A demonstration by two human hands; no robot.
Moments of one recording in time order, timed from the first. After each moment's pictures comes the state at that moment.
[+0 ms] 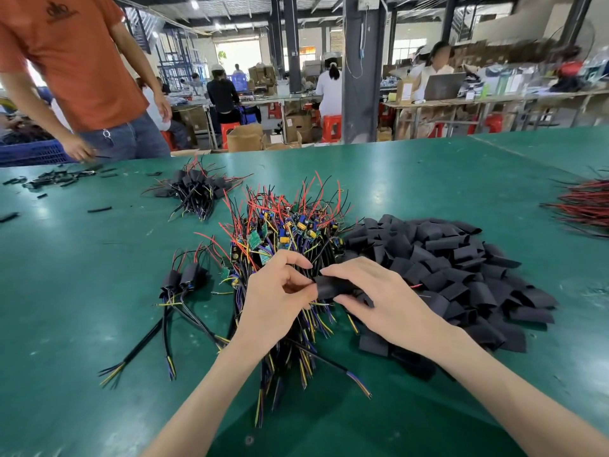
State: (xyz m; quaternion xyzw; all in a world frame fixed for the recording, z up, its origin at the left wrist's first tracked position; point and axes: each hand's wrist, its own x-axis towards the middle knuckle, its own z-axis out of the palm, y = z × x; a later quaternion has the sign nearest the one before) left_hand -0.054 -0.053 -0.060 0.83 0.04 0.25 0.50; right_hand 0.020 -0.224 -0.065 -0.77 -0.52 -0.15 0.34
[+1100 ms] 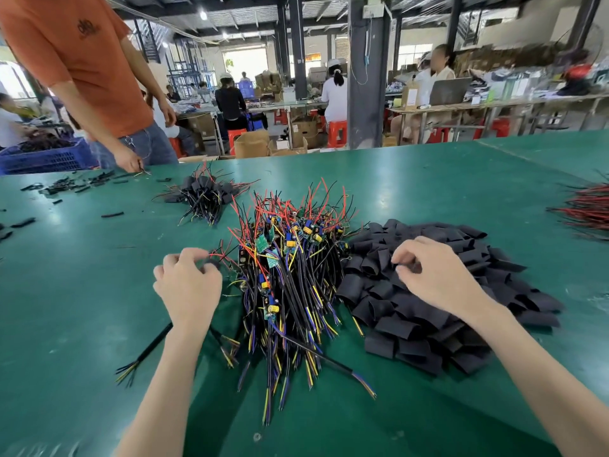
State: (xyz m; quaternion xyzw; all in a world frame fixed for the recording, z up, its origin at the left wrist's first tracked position) left_hand -0.053 0.051 -0.064 0.82 0.37 0.38 0.24; right_hand 0.064 -0.263 -0.050 -0.90 -0.28 -0.13 0.29
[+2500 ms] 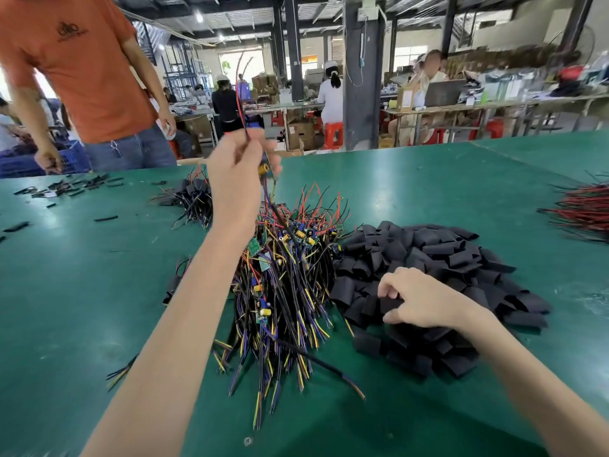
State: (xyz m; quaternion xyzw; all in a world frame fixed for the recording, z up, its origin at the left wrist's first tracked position) left_hand -0.009 -0.037 0.074 0.64 0.02 0.43 0.63; right_hand 0.063 -0.264 -0.059 -0.93 -0.34 0.06 0.11
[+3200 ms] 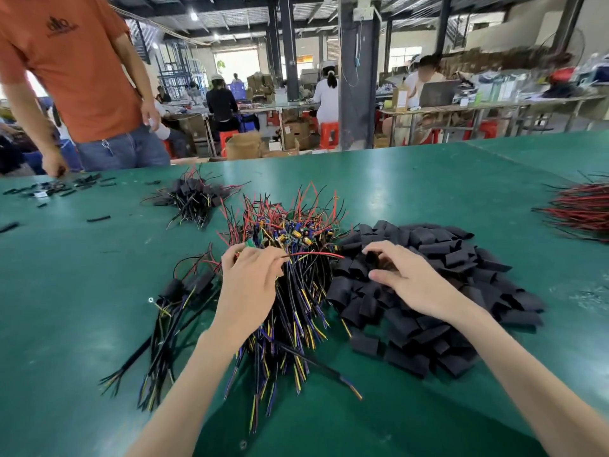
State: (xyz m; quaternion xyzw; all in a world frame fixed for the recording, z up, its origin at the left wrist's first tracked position) left_hand -0.034 -0.016 -0.060 0.92 0.00 0.37 0.15; right_hand 0.067 -0.258 -0.056 -0.87 -0.34 -0.02 0.37
